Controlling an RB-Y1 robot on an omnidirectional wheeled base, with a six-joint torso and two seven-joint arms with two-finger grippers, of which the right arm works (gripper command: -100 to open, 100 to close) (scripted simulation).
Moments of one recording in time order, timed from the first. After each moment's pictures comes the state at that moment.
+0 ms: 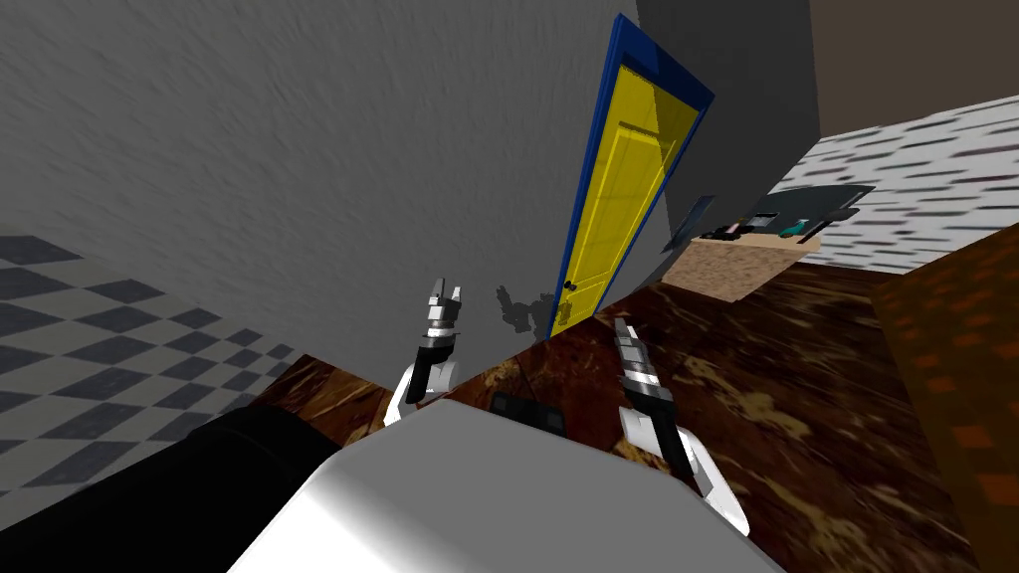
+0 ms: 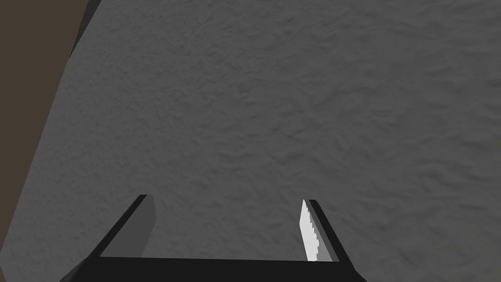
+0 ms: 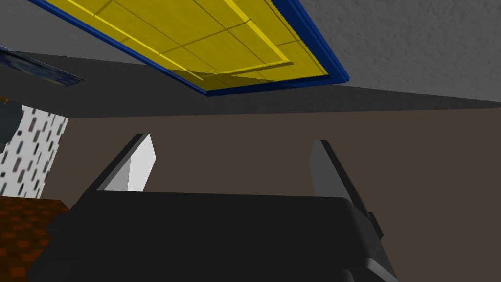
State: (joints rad) arm 0.34 -0.09 -0.13 -1.77 0.17 -0.59 0.41
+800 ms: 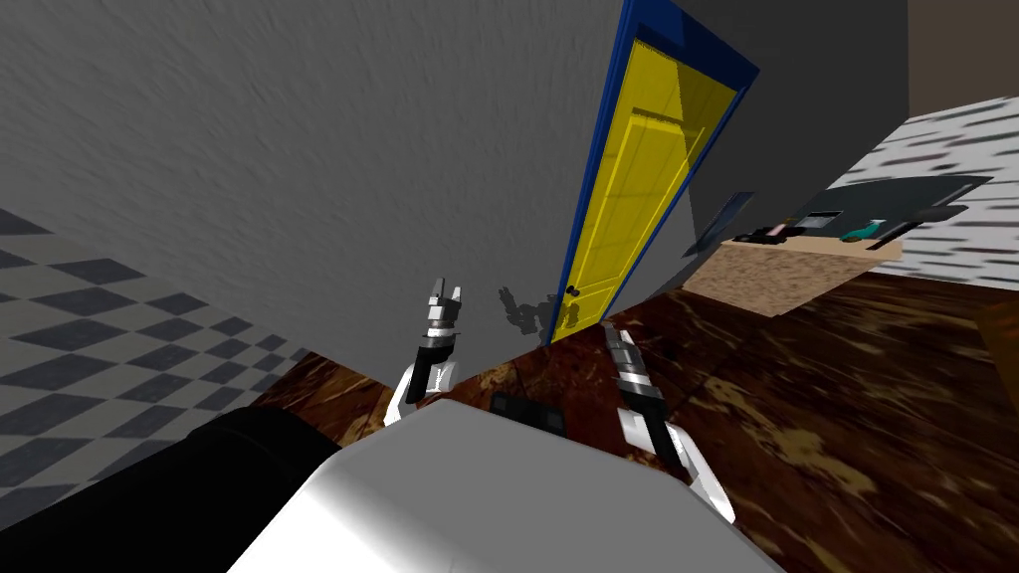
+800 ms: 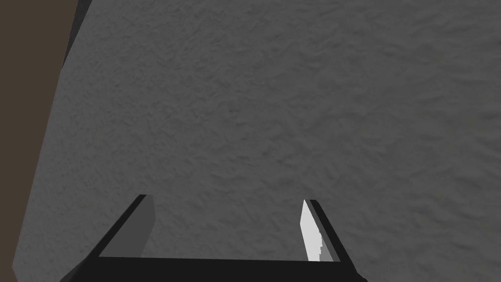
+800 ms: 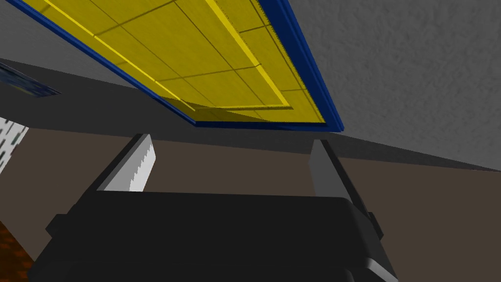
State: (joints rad) arm 0.28 -0.10 -0.16 -1.60 0.26 -0.64 0.52
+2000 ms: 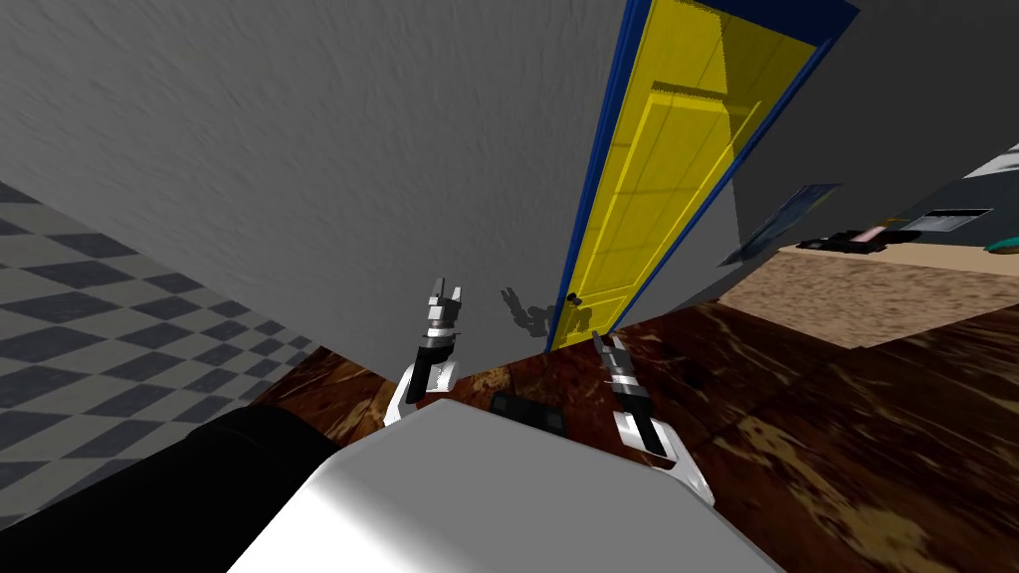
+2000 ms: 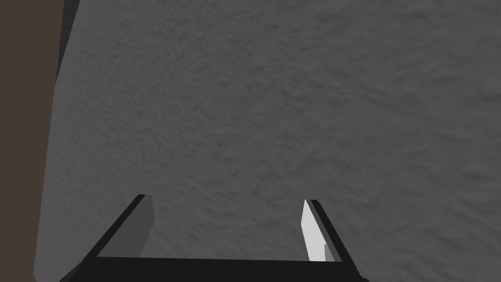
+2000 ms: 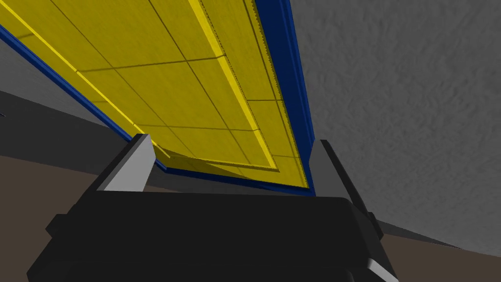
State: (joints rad) arm 0.19 -0.11 -0.21 -1.35 0.39 -0.73 0.68
